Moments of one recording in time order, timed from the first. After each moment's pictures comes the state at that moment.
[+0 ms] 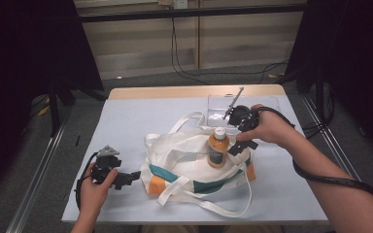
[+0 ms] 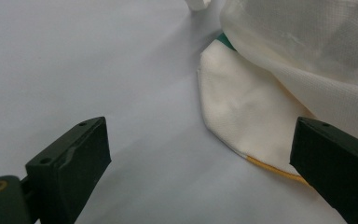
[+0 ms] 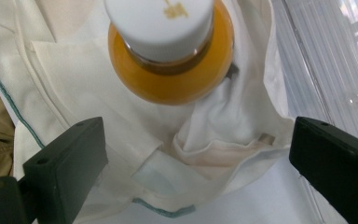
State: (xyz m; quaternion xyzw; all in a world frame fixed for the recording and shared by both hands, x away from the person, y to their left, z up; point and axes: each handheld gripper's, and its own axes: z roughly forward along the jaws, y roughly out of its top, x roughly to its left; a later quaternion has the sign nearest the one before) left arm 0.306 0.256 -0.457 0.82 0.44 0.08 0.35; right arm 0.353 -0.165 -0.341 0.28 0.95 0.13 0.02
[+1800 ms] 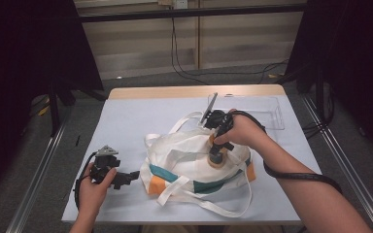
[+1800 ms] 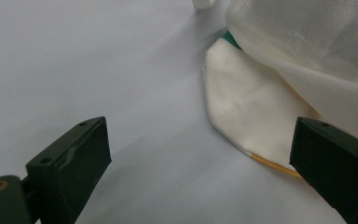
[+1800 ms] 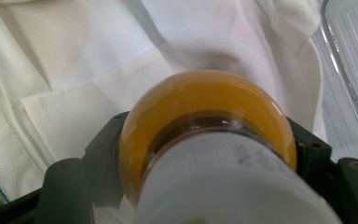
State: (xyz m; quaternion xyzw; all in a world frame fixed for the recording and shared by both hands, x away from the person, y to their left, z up) left arm 0.307 0.260 -0.456 0.83 0.44 0.08 0.35; right arm 0.370 -0.111 -0.367 0.32 0.94 0.10 0.01
